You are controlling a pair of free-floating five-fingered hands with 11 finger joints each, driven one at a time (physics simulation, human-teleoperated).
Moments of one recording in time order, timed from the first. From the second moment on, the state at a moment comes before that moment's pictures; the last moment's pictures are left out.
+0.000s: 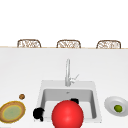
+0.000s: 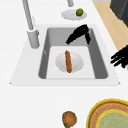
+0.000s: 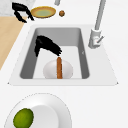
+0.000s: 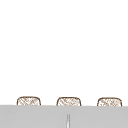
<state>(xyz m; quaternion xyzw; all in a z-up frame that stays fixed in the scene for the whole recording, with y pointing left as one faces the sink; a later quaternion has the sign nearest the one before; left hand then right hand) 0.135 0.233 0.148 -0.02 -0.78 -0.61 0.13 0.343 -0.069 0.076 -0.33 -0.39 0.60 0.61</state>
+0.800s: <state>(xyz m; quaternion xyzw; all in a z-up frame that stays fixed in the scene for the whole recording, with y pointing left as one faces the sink) 0.135 0.233 0.148 -0.02 -0.78 -0.61 0.13 0.272 -0.090 0.119 -0.33 -0.43 0.59 0.60</state>
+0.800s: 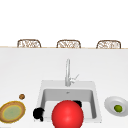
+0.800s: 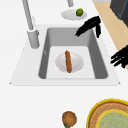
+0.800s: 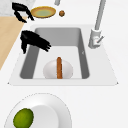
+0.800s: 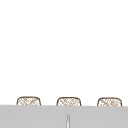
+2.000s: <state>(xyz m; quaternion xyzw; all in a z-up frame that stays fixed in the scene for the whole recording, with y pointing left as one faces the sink) 0.135 0.233 0.148 -0.02 -0.78 -0.61 0.13 0.180 -0.172 0.178 -0.34 -0.44 0.59 0.59</state>
